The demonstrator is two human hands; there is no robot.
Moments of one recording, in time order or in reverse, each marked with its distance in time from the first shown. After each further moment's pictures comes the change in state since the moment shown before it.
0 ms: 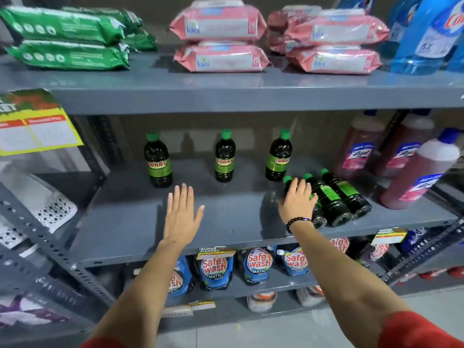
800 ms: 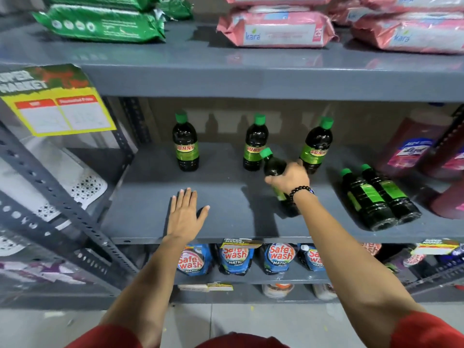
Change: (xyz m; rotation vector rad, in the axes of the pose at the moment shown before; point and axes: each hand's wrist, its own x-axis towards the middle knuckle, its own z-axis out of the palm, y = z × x) left_hand -0.016 -0.059 0.013 -0.061 -0.169 -0.202; right_hand 0.030 -0.096 -0.035 0.428 -0.366 -0.006
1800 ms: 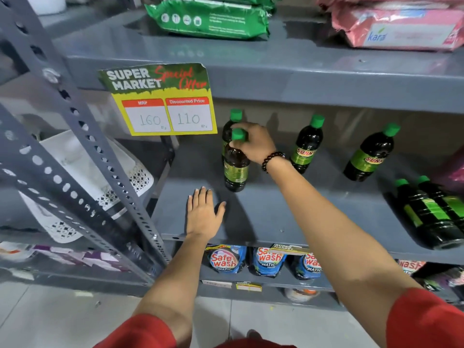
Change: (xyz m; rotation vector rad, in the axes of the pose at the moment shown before) left_hand 0.008 -0.074 -0.013 -0.008 0.044 -0.118; right_hand -0.024 -0.208 0.057 0.215 -0.173 -0.461
